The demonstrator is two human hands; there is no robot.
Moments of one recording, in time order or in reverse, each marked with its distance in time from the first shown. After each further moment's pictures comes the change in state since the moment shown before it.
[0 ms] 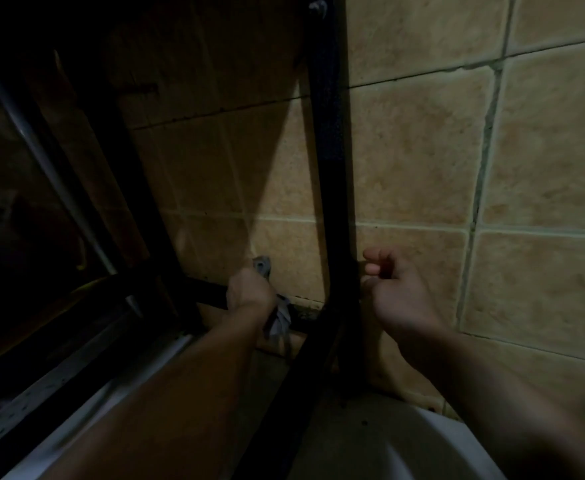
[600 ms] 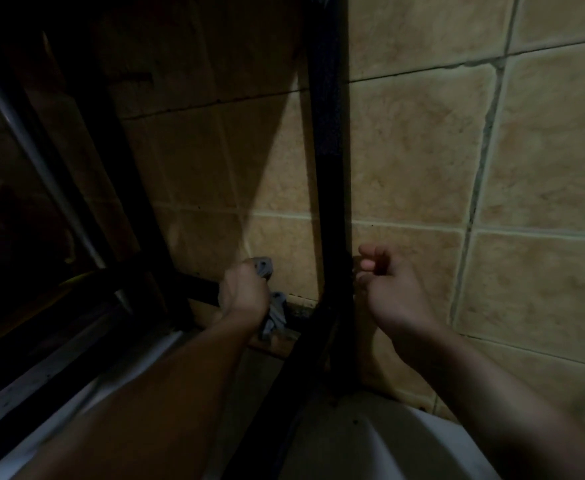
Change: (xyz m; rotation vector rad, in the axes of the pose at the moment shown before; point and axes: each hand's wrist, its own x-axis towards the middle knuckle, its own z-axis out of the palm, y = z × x) left_hand -0.009 -0.002 0.001 0.090 0.040 0.131; right_hand 0.006 0.001 0.002 -0.015 0.011 -0.018
